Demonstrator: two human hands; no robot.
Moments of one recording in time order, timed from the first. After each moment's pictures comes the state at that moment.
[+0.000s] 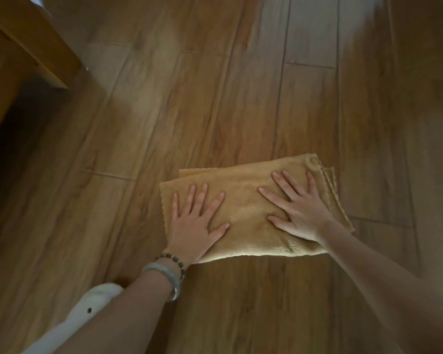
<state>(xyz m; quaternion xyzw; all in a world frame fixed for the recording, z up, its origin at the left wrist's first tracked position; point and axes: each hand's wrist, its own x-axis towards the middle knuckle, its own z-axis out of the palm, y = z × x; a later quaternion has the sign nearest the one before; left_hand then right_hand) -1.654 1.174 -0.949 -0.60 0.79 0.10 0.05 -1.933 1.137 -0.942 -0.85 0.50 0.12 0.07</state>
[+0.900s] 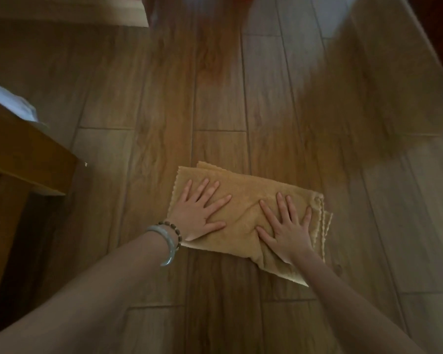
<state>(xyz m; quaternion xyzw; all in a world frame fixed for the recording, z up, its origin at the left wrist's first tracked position) -1.549 0.872 -0.934 -0.36 0.91 0.13 0.15 -1.787 0.984 -0.937 -0.65 0.74 0.10 0.14</state>
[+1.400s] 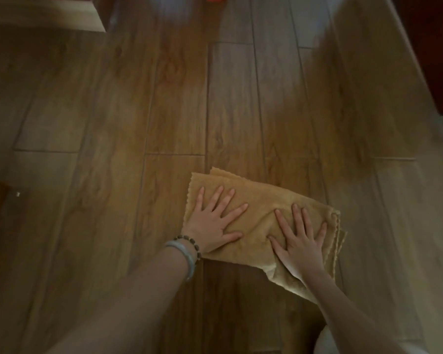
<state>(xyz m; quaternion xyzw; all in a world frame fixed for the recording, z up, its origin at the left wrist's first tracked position) -1.705 0.845 -0.936 -0.35 0.92 0.15 0.12 -1.927 0.962 -0.944 -0.61 0.78 0.07 0.12</state>
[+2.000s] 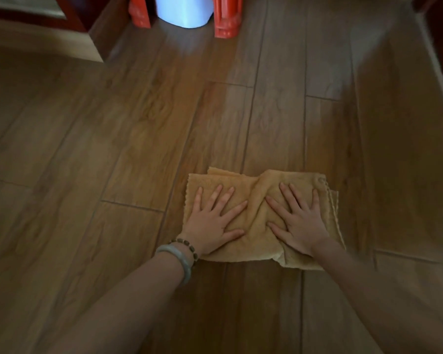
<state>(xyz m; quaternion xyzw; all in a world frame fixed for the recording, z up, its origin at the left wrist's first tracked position) -1.836 0.716 -0.941 -0.47 0.87 0.14 0.08 -2.088 0.729 -0.949 -0.80 0.59 0.09 0.06</state>
